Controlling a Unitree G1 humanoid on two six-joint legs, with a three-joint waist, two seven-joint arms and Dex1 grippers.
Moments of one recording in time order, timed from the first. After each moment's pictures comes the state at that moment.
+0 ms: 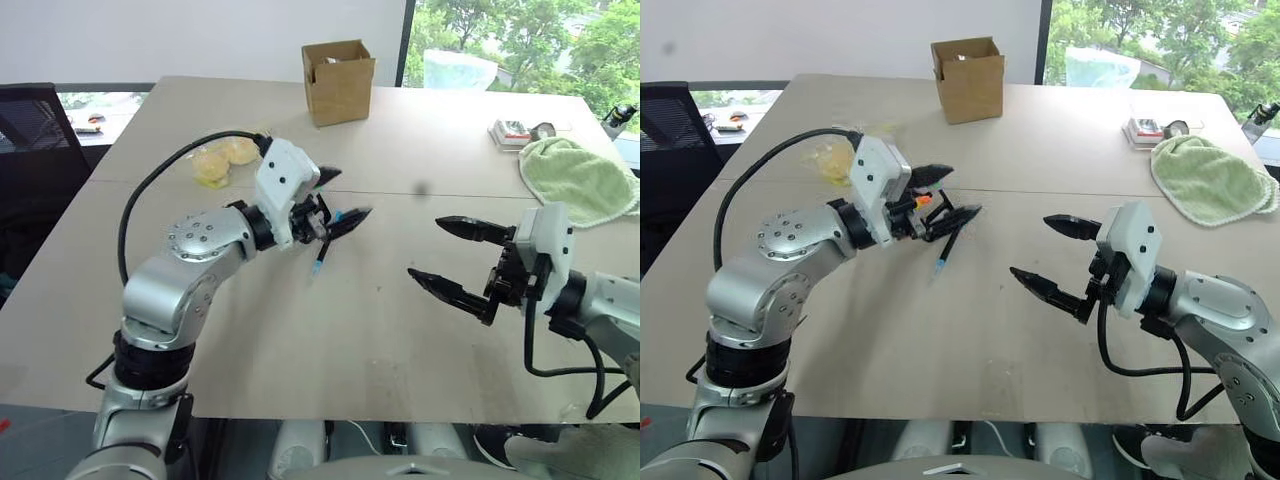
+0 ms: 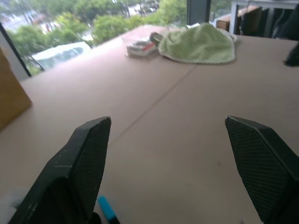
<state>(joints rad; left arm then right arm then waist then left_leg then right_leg) -0.51 0.57 -0.02 -0.53 -0.48 0.82 -0.61 -0.11 -0.73 -0.17 -0.80 0.81 0.69 0.61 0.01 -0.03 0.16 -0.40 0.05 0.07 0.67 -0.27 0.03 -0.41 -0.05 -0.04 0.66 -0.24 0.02</state>
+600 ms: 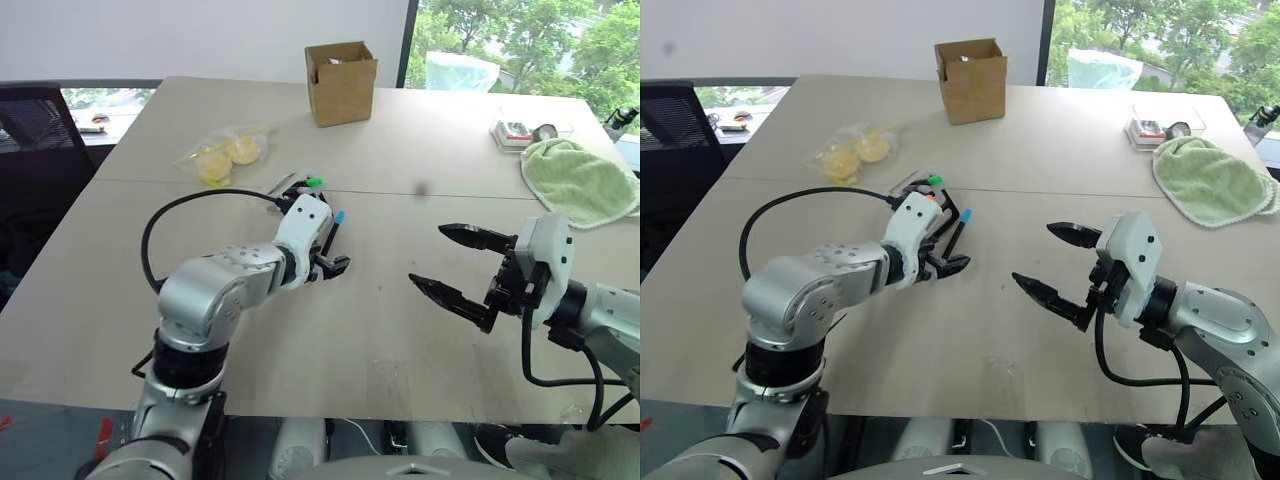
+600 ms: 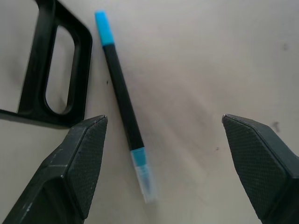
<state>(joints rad) -0.57 0.38 -0.08 -0.49 -0.41 1.57 -0.20 -0.06 -0.74 -0.18 -0.83 0.82 0.69 0.56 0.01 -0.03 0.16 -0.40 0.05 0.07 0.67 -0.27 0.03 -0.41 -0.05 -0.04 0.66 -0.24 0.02</state>
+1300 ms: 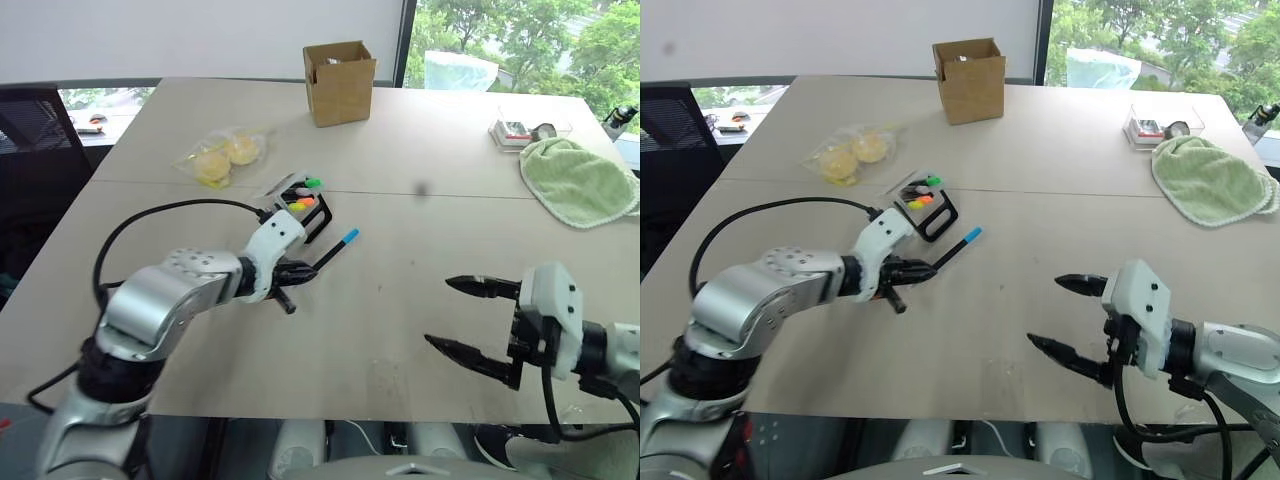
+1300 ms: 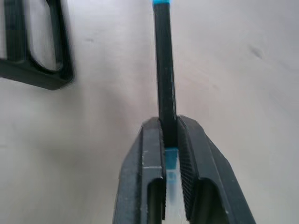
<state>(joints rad) -0.33 0.92 -0.10 -0.50 -0.50 1.03 -0.80 0.28 -0.93 -0.31 -0.91 0.80 0.65 0.76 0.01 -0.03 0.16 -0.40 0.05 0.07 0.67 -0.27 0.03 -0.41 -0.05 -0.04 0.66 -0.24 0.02</state>
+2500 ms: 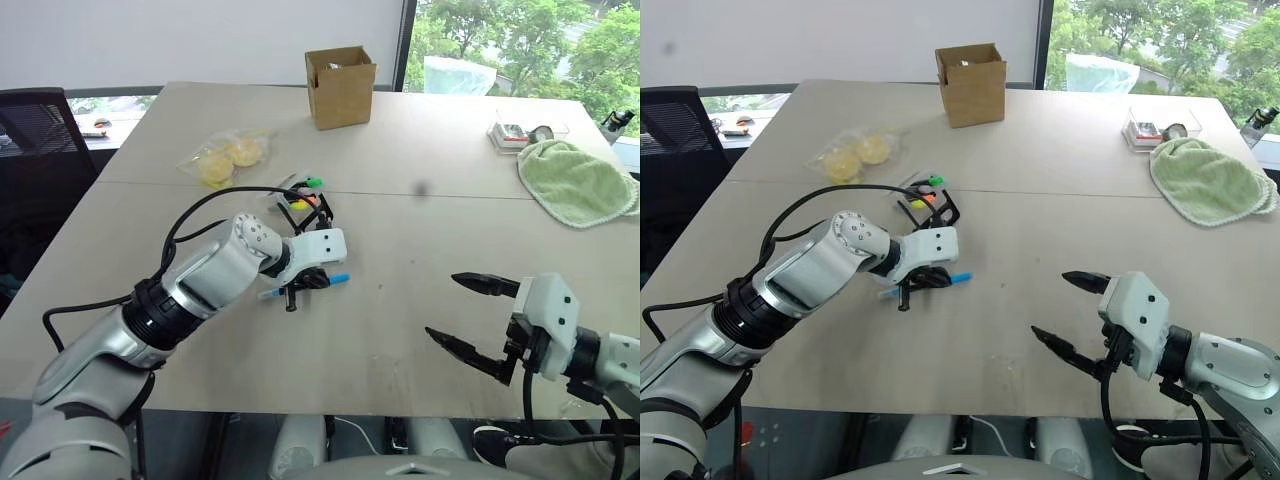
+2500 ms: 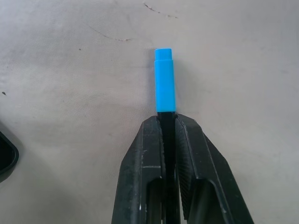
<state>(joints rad) -0.74 0.81 -0.60 -0.24 -0.08 0.93 -1.07 0.28 -0.81 -0.21 -0.93 0.63 0.58 0.66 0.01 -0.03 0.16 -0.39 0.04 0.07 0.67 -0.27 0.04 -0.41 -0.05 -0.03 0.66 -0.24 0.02</state>
